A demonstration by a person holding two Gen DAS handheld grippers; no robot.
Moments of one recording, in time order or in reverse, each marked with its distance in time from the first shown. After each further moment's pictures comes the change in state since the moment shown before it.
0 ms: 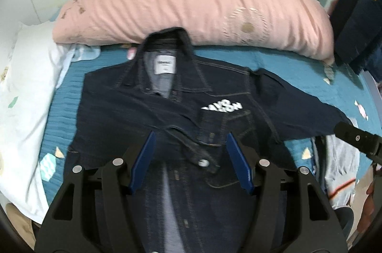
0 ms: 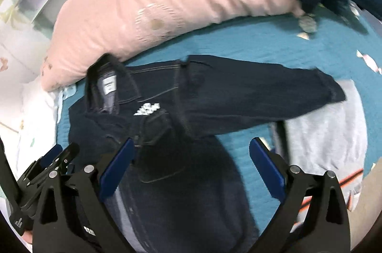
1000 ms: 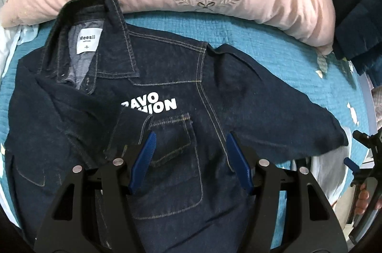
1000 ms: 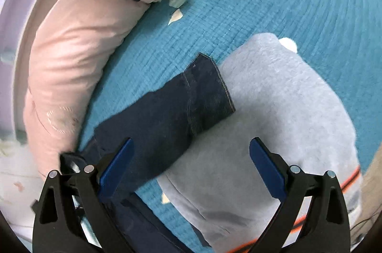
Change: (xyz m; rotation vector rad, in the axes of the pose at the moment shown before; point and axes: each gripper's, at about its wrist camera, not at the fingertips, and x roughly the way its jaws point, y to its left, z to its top) left arm 0.120 -0.086 0.026 -0.057 0.167 -0.131; right arm 0.050 -0.267 0.022 0.609 0.012 0.082
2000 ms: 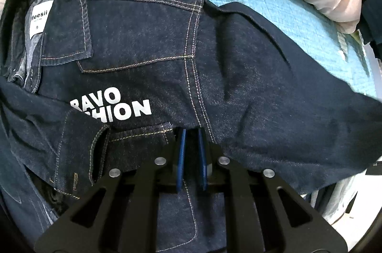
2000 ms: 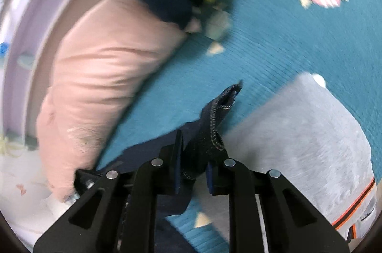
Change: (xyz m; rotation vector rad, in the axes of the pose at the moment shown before) left arm 0.094 -0.013 0.008 0.021 0.163 0.008; right arm -0.039 0.081 -0.017 -0.159 -0.214 0.108
